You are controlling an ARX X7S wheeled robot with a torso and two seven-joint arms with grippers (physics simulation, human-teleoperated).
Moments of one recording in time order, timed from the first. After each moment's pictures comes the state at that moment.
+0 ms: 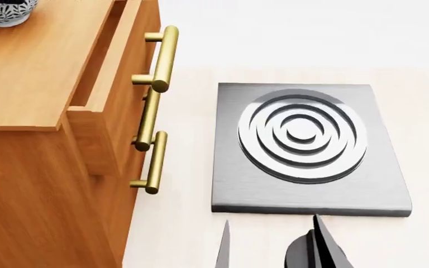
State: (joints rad) left arm -1.99 -0.07 0.17 -1.31 -0.02 -1.12 -0.12; right arm -0.07 0.42 -0.40 -0.62 0.22 -0.03 0.44
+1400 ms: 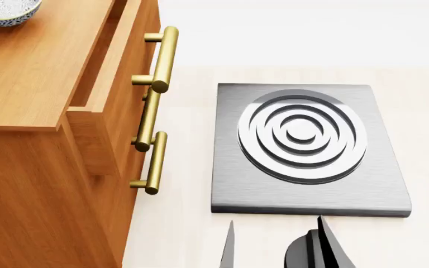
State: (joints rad) left arm -1.94 -0.09 0.14 -1.30 -0.05 -1.08 -0.14; right arm -0.07 0.43 -0.41 -0.61 0.23 -0.05 0.46
